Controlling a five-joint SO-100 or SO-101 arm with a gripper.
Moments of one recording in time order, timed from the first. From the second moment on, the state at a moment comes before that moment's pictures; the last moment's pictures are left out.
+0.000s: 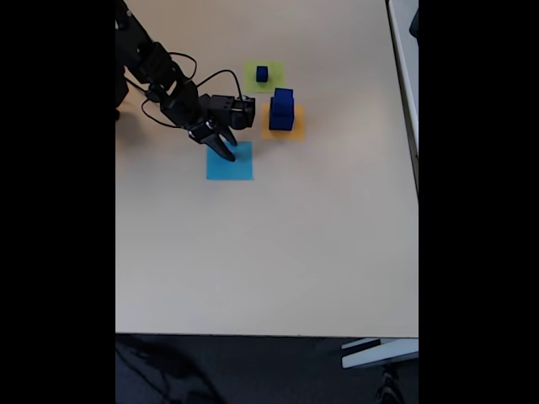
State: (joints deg) arm 24.5 93.5 148.0 -8.6 67.7
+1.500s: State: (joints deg) arm 25.0 93.5 148.0 -8.2 68.3
